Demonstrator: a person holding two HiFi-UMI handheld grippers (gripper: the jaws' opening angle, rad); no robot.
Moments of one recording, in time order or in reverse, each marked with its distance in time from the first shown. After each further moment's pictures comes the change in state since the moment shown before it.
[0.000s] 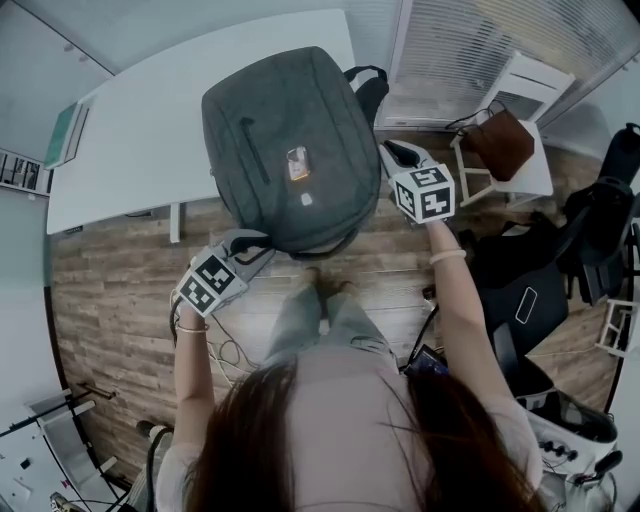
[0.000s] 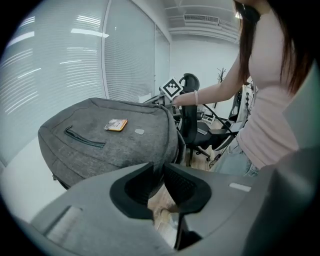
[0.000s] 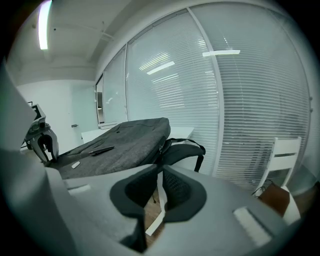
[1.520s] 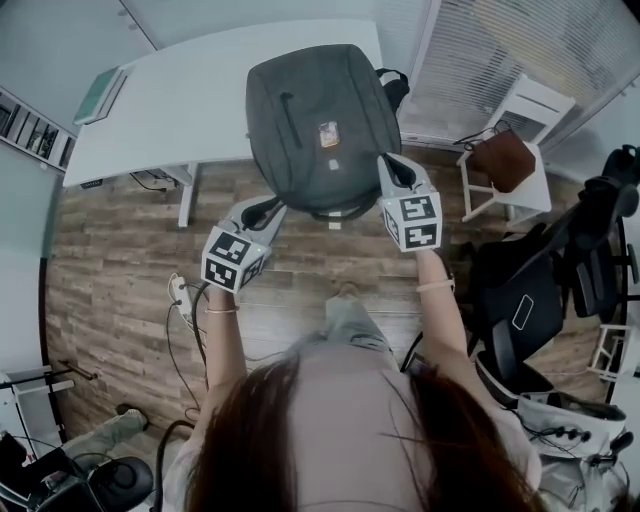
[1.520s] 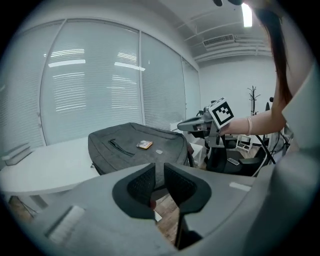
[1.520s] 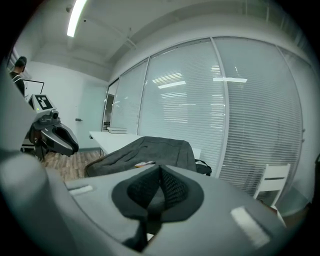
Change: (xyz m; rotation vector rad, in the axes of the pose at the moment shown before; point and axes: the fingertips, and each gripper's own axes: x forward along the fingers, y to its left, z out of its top) left arm -0.068 -0.015 0.009 -0.210 -0.320 0.409; right arm -0.088 0.129 0.023 -0.168 -0.164 -0.065
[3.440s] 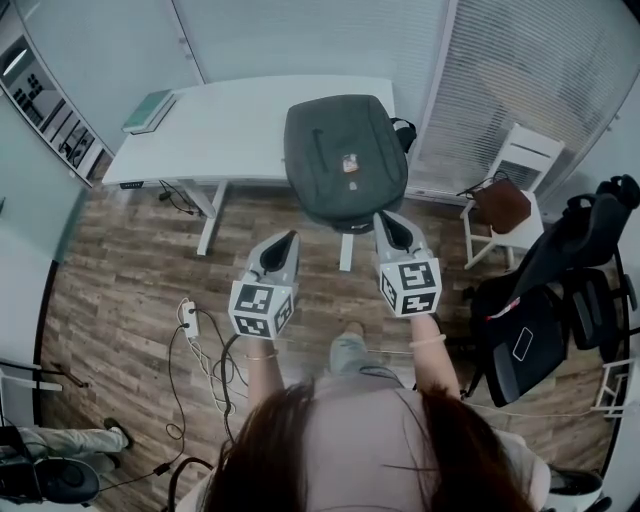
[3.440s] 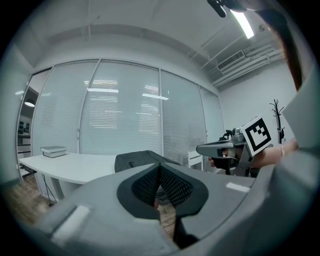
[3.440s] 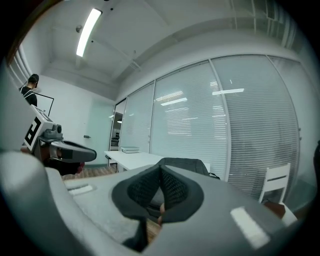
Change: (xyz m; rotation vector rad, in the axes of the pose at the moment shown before) left arm -0.142 -0.072 0.047 -0.140 -0.323 0.311; right arm -0.147 0.117 0.065 0.040 -0.186 0.044
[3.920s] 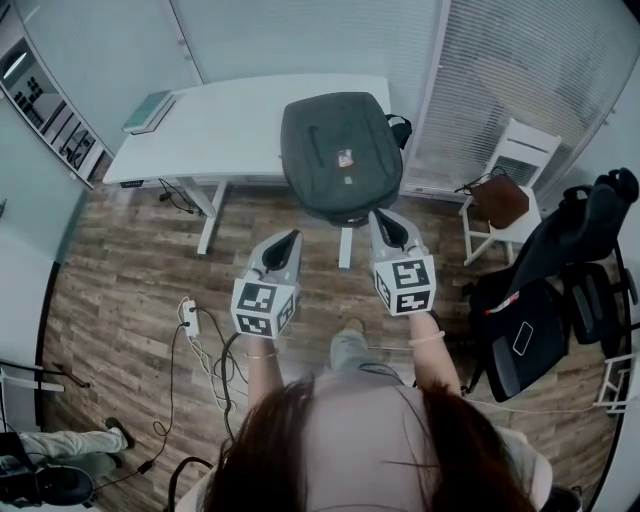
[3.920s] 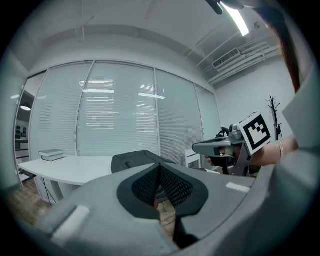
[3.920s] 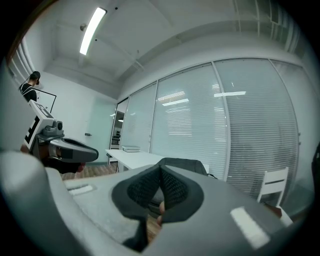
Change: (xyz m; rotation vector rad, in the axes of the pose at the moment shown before) left arm -0.011 -0.026 0.001 0.040 0.007 -0.019; right arm -0.022 0.008 0.001 -0.035 -0.002 0.000
